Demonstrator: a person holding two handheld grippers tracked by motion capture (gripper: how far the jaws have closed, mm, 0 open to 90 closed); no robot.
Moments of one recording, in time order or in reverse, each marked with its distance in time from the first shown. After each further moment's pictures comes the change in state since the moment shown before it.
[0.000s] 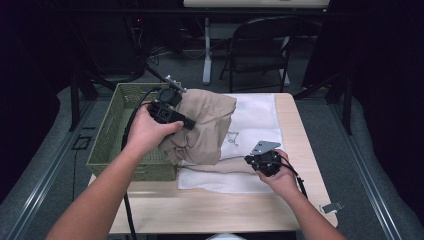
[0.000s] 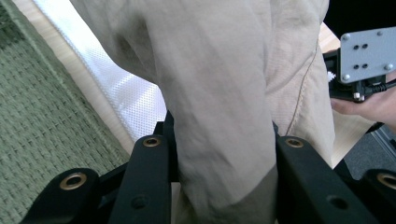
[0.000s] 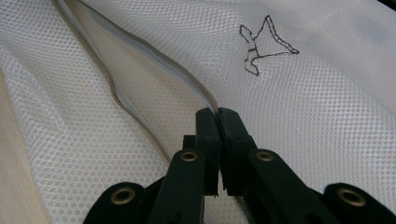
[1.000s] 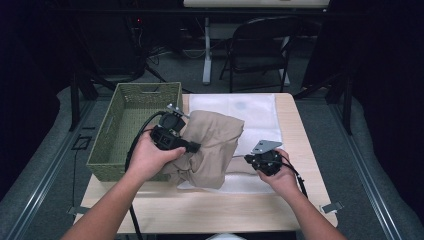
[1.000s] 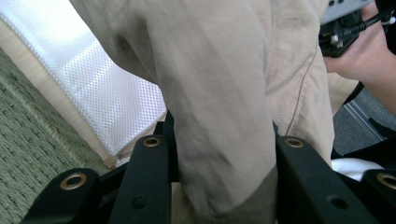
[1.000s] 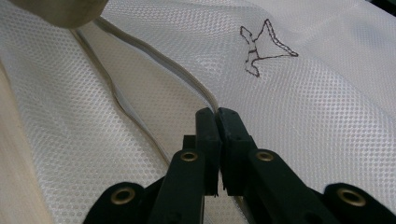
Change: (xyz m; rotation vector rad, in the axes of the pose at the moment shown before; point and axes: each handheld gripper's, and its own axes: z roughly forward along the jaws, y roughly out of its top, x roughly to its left) left arm -0.023 -0.047 0.019 -0.007 -0.079 0.056; right arm -0.001 0.002 -0.003 -0.016 0.005 0.010
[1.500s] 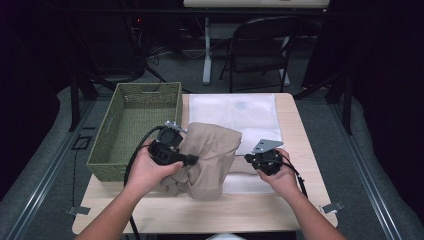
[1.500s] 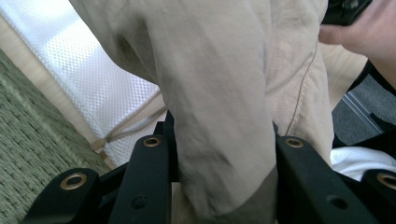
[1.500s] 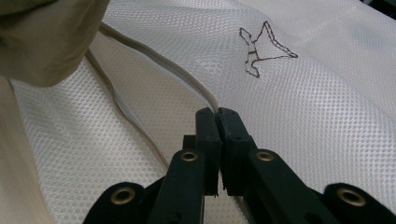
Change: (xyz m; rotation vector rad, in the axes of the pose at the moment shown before) left arm -0.004 -0.033 0.014 -0.005 -0.007 0.010; right arm -0.001 0.001 -0.001 -0.015 0.005 0.015
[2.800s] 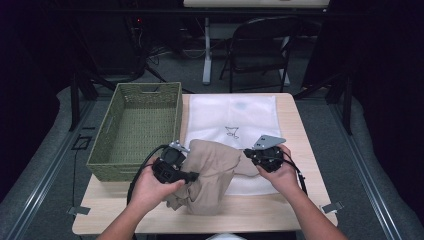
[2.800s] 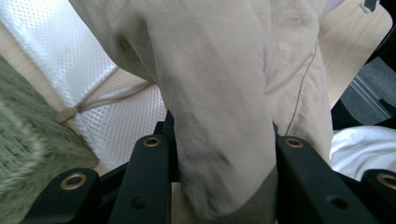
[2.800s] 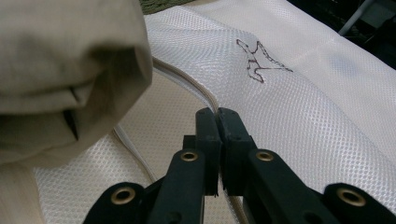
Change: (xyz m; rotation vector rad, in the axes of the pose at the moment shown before) left arm -0.007 -0.036 0.035 0.040 -0.003 0.008; right arm 0.002 0.017 -0.015 -0.061 -0.027 -0.009
